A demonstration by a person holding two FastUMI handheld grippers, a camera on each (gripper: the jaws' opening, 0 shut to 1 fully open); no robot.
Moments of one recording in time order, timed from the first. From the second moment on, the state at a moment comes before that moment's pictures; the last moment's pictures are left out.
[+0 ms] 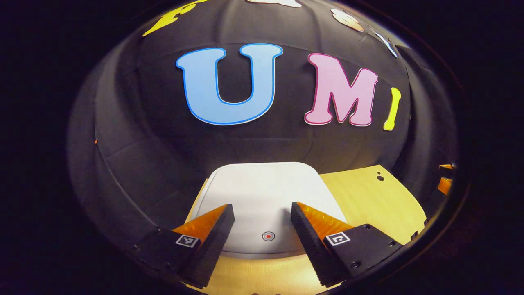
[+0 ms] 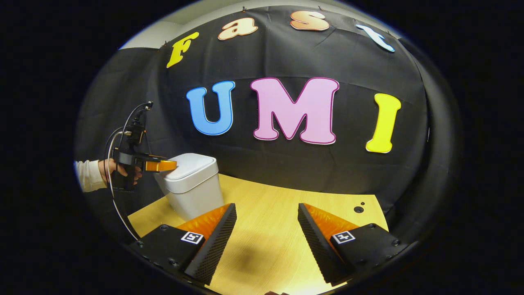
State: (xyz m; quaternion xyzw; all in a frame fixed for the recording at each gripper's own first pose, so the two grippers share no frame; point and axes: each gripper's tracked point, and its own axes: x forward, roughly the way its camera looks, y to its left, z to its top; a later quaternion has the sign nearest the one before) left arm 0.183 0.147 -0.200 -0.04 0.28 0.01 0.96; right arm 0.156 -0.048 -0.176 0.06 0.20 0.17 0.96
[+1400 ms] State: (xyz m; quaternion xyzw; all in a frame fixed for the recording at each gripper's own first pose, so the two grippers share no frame) left arm 0.106 0.043 -0.038 -0.03 0.09 -0.03 0.99; right arm 0.148 -0.042 -0.080 0.04 0.10 0.08 0.99
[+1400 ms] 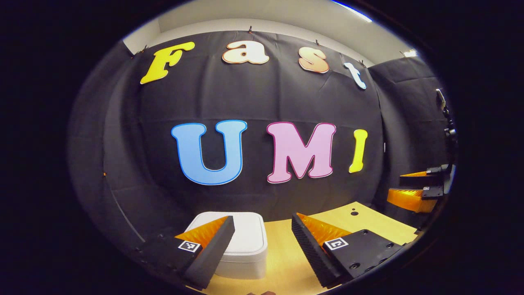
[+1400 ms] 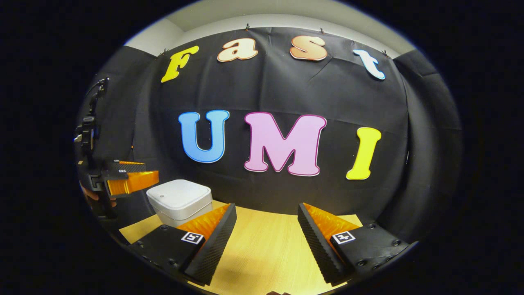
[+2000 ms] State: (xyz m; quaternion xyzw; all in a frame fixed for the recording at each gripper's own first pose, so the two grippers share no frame) left arm 0.081 0.034 -0.033 -0.07 0.08 -0.06 0.99; right arm 0.097 -0.071 -0.043 0.05 0.08 -0.02 1.00
